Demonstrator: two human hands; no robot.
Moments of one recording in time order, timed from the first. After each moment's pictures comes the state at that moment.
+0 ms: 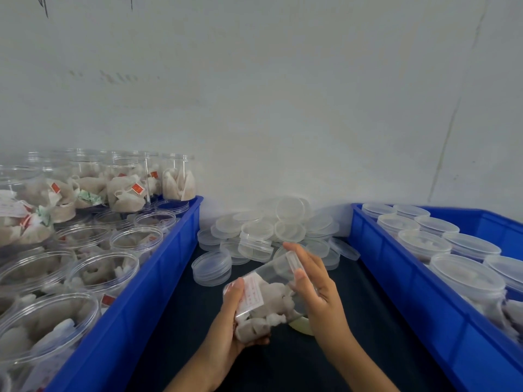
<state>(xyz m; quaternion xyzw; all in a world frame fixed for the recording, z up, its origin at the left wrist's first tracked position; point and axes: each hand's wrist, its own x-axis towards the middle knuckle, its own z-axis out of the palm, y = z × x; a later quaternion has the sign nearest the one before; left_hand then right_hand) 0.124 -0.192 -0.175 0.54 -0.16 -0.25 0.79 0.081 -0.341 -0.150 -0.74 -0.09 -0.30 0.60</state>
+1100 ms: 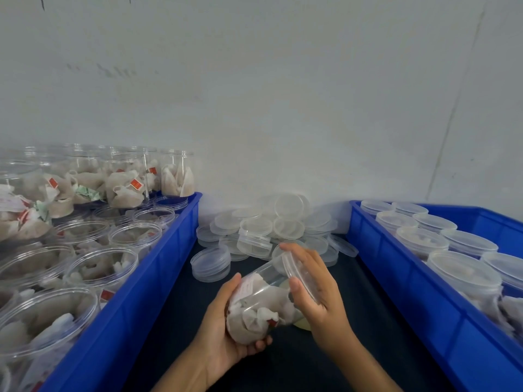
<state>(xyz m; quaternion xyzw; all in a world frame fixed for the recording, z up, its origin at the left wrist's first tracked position) 0.127 -0.186 -0.172 0.46 -0.08 -0.37 0.80 0.074 -0.347 -0.150 -0.77 -0.13 -0.32 0.53</state>
